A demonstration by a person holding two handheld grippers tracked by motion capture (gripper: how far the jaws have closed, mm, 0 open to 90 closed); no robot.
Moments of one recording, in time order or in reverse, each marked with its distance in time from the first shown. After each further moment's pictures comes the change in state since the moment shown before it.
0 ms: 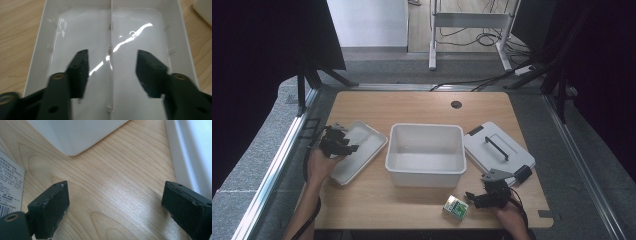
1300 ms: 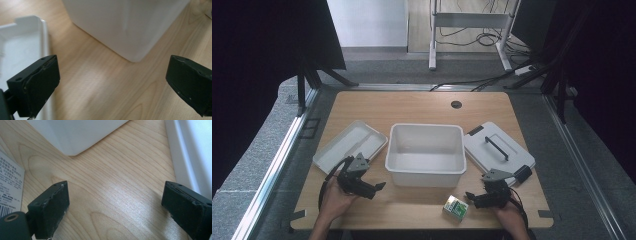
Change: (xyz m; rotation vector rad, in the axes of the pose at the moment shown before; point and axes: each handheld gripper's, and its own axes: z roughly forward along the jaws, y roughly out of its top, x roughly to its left) left arm -0.135 -0.040 -0.028 -0.180 -0.177 0.263; right arm 0.000 0.000 0.000 0.002 0.000 0.003
